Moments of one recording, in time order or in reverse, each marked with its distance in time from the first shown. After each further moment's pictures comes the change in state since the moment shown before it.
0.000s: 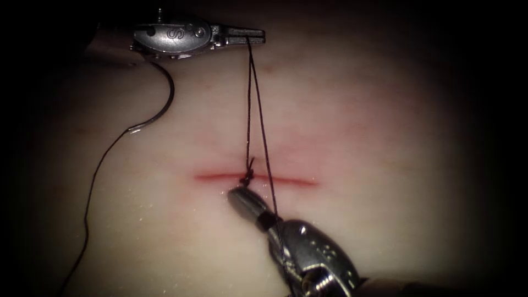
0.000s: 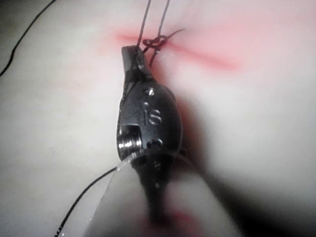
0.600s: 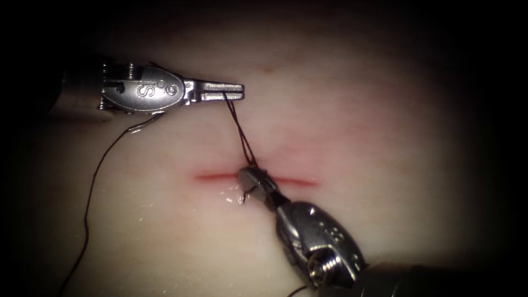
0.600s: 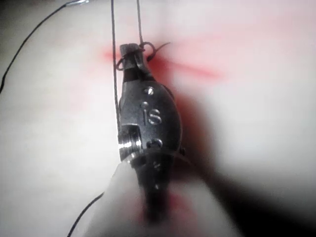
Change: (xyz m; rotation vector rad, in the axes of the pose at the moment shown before) right arm 0.002 0.001 0.001 -0.019 0.031 0.046; left arm 0.003 0.007 -0.004 -0.134 0.092 -0.060
